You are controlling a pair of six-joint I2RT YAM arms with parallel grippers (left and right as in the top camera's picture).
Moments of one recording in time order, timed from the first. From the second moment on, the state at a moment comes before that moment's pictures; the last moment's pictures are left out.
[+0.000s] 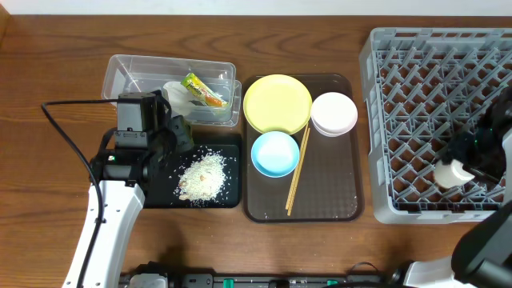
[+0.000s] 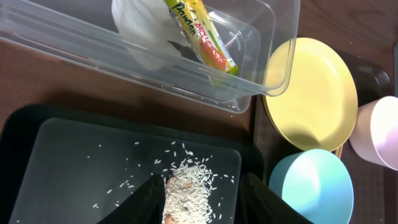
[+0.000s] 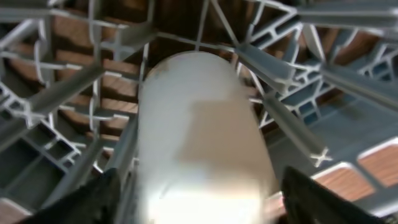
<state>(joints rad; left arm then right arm) -0.05 1.20 0.96 -0.66 0.15 -0.38 -0.47 1.67 1.31 -1.20 0.07 0.12</state>
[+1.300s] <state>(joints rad) -0.05 1.22 0.96 -0.77 0.05 -0.38 0.19 1.83 1.34 -0.62 0.03 0.12</state>
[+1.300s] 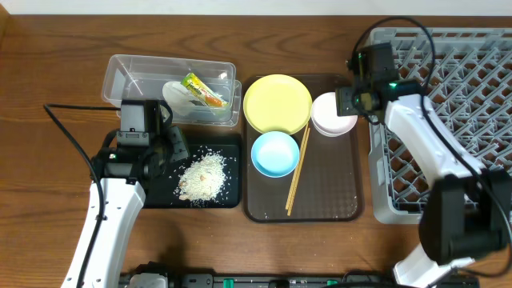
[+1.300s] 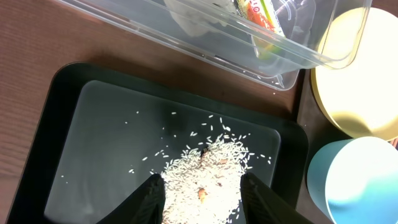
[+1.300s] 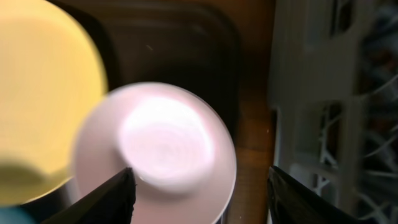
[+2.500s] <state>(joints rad) -0.05 1.22 0.96 -0.77 0.05 -0.38 0.14 1.62 1.34 -0.53 0.33 0.13</state>
